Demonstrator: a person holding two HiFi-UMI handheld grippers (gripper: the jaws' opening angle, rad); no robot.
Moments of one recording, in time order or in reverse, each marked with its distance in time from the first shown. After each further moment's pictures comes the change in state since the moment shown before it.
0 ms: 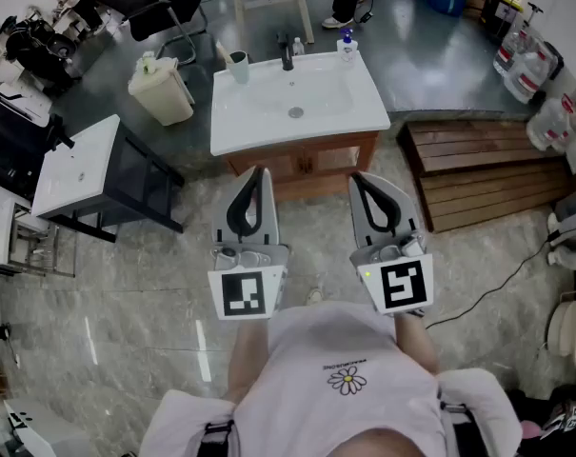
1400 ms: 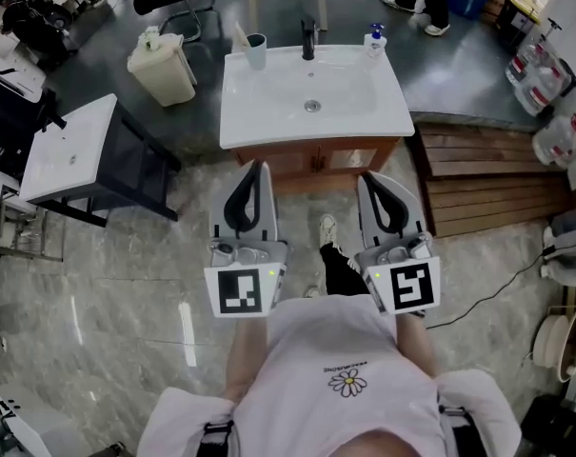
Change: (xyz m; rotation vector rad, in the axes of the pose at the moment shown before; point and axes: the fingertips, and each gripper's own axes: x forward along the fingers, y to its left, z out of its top) left arm 0.021 0.083 -0.050 -0.071 0.012 0.056; right arm 0.076 0.030 -0.035 0.059 0.027 0.028
